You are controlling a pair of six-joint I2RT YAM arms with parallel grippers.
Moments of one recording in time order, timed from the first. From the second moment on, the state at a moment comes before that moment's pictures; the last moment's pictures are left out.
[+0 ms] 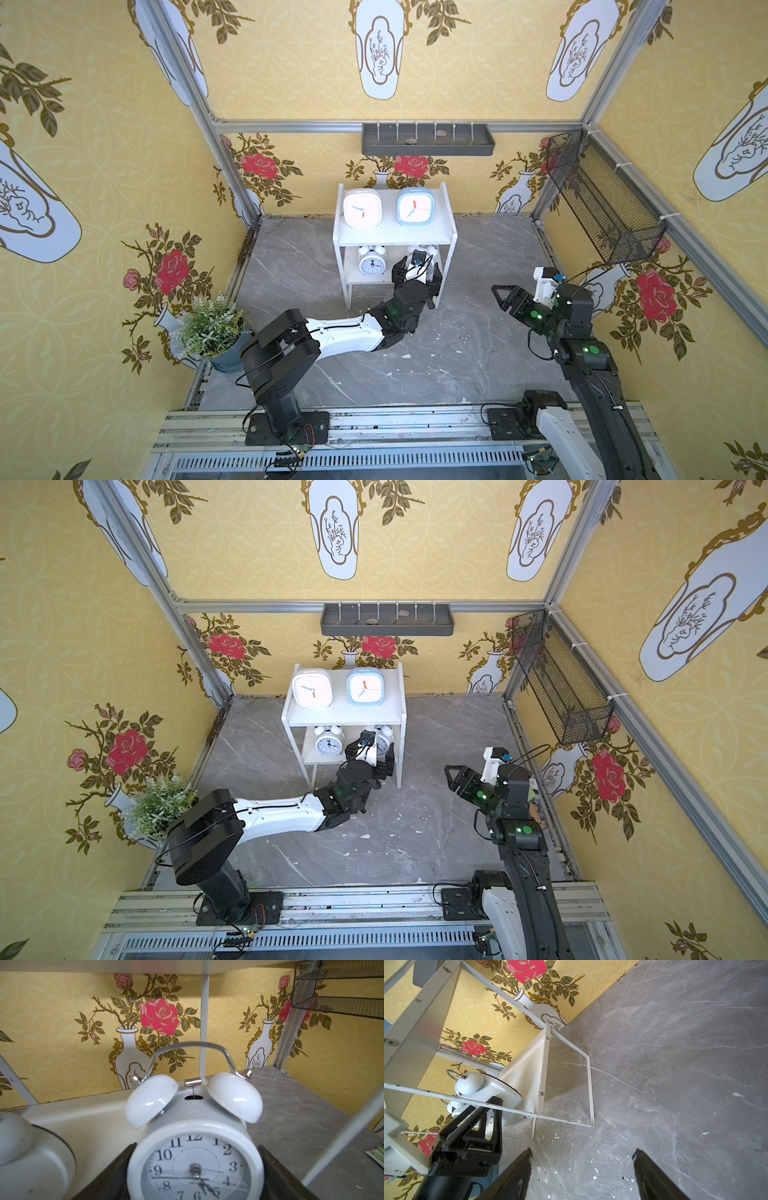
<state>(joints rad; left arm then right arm) -1.04 1.73 0.98 0.61 -0.74 -0.12 0.04 0.66 0.62 -0.47 -0.45 0.59</state>
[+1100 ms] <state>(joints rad) -1.05 1.77 1.03 0.61 -0.82 -0.10 0.02 0.67 0.63 -0.47 -0.49 0.58</state>
